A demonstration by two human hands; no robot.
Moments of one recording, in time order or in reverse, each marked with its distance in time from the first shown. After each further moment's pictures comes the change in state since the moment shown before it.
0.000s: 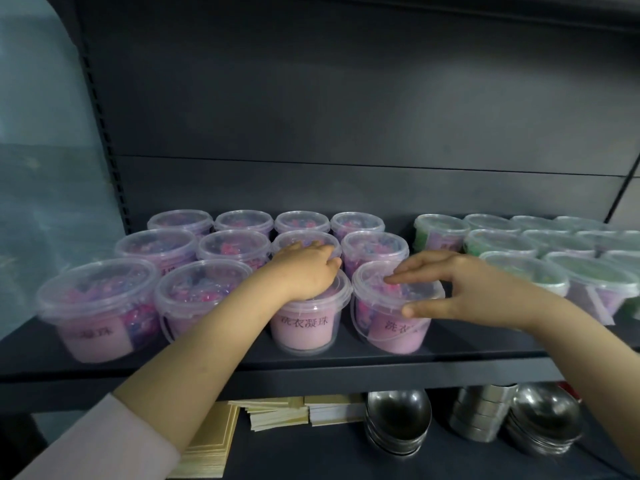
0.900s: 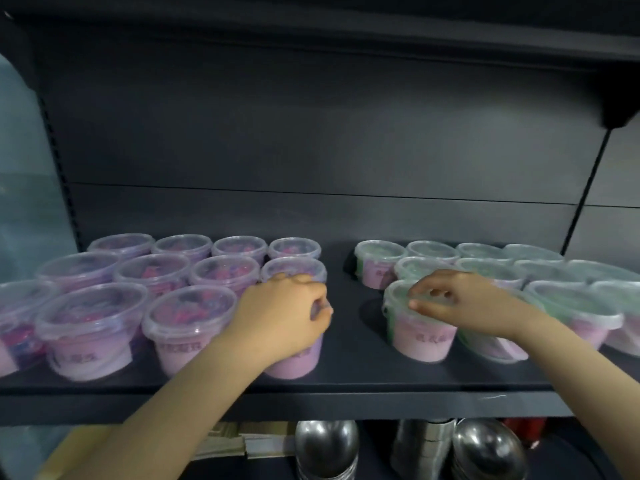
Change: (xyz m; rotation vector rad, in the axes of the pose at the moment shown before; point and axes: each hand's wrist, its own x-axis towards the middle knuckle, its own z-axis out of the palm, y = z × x) left_hand -0.024 0.126 0.028 0.216 0.535 0.172; right_hand -0.060 0.140 -0.066 -0.131 0.094 0.183
